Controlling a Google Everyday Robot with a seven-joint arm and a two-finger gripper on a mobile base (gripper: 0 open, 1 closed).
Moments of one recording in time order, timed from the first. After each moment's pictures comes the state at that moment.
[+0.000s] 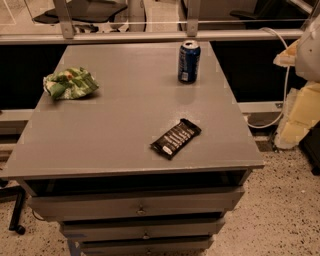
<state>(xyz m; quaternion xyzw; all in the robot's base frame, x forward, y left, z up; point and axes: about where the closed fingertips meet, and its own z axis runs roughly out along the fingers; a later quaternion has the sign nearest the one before) 0.438 -0.217 0.977 -0.60 0.78 -0.04 0.16</state>
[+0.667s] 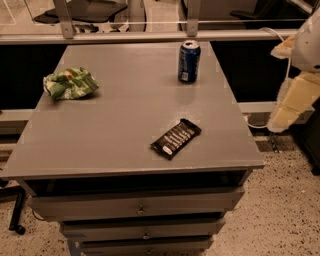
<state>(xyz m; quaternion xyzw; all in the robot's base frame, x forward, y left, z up) 0.477 -0.225 0.972 -0.59 0.78 -0.03 0.20</state>
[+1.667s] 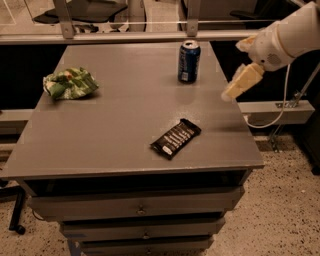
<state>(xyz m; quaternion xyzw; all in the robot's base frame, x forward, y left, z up) 0.628 -0.196 0.922 -0.56 0.75 0.07 0.35</state>
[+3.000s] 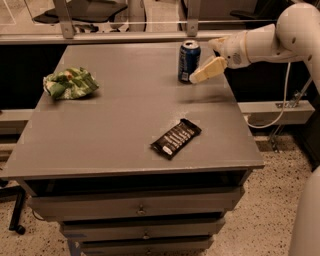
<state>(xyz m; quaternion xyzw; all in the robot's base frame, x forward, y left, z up) 0.737 -0.134 0.895 -0.49 0.70 0.21 0.47</state>
